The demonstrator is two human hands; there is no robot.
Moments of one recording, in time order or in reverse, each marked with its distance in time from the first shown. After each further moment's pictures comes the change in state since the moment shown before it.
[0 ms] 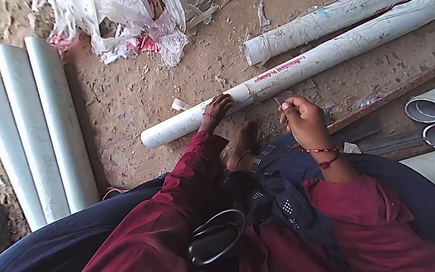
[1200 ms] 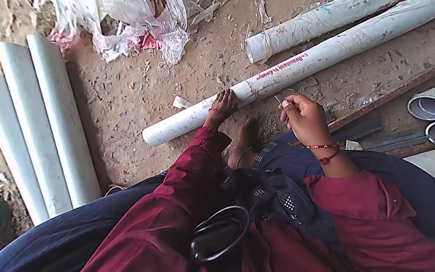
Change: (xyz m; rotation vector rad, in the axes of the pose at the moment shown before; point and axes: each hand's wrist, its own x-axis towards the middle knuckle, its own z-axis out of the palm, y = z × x) left_hand 0.010 0.019 0.004 0.231 -0.173 -0.059; right_hand 0.002 0.001 0.004 -0.032 -0.010 0.010
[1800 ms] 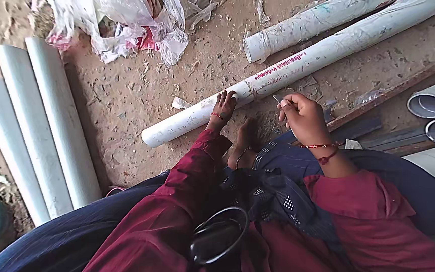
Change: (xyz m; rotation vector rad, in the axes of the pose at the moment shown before) left_hand -0.004 0.002 0.016 -0.085 0.146 0.087; right_hand 0.000 0.000 0.000 0.009 0.004 -0.005
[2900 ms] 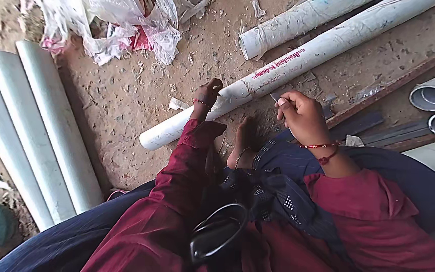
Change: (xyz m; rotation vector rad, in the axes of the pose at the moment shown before) left_hand 0.030 -0.030 -0.050 -0.237 0.004 -0.239; right_hand 0.001 0.002 -0.001 0.004 -0.008 0.003
